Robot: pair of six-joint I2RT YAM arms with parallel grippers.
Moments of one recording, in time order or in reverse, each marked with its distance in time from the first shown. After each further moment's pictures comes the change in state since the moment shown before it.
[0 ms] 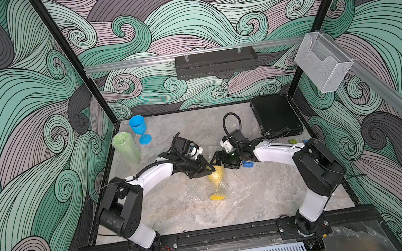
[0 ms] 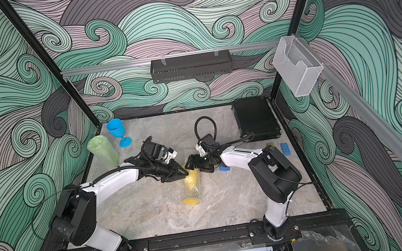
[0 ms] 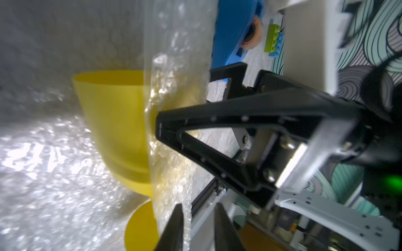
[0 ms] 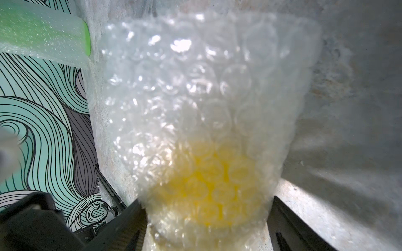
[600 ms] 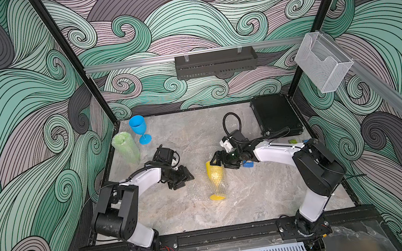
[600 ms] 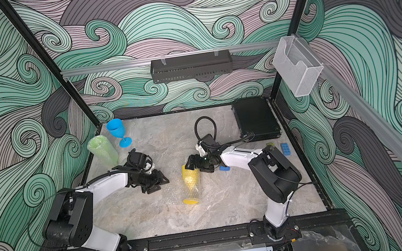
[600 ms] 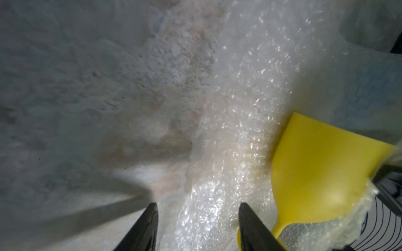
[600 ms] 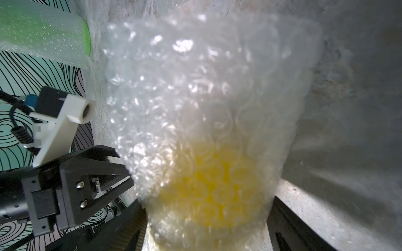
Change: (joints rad) left arm 0.191 0.051 -0.171 -0.060 -0.249 0.084; right arm 0.000 0.000 0.000 -0.002 0.000 -0.008
